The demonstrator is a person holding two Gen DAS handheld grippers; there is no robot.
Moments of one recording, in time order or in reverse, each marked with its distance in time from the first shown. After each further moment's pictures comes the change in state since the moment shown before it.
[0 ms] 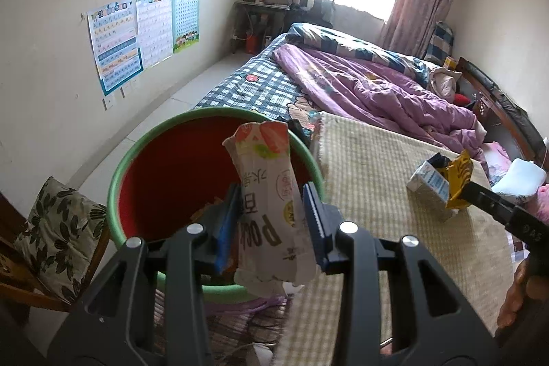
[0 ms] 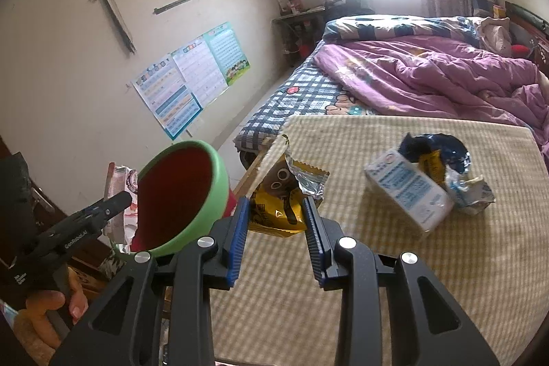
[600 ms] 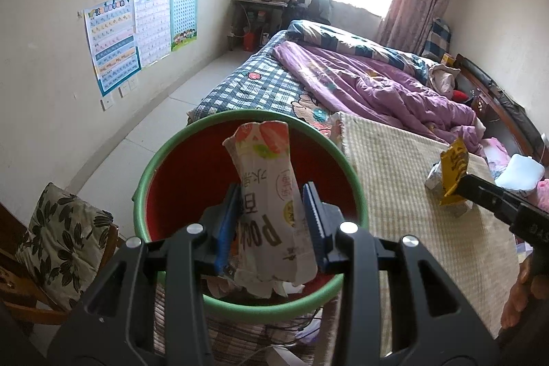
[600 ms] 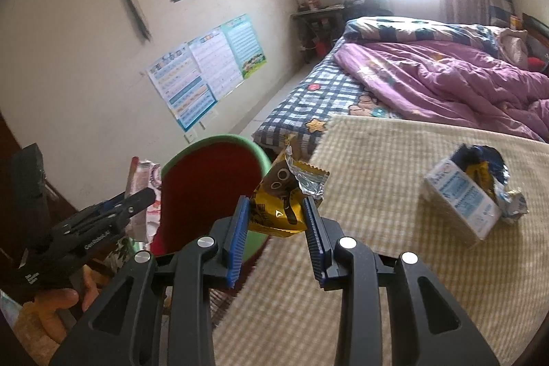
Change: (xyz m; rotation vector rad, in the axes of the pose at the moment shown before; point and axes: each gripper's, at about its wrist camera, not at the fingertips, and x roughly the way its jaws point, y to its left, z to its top) left arm 0.012 0.045 0.008 0.014 0.016 -0.022; right arm 0.032 0.060 0.004 -0.060 0.024 0.039
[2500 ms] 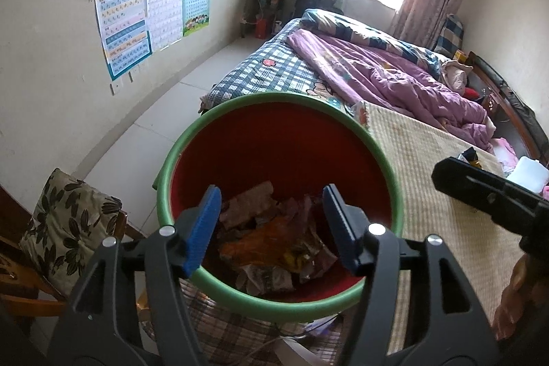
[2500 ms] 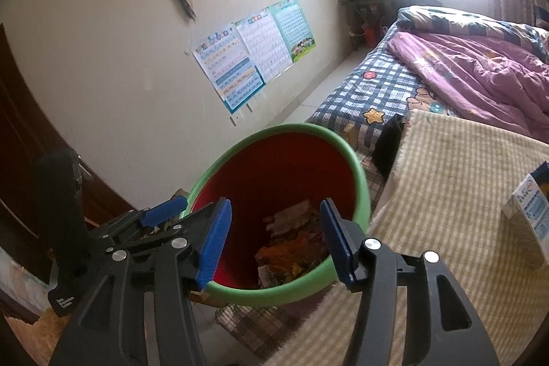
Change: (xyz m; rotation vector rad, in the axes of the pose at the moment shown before) left arm 0.012 0.027 -0.002 -0.031 0.050 0.034; right arm 0.043 0.060 0.012 -0.051 0.067 0.176
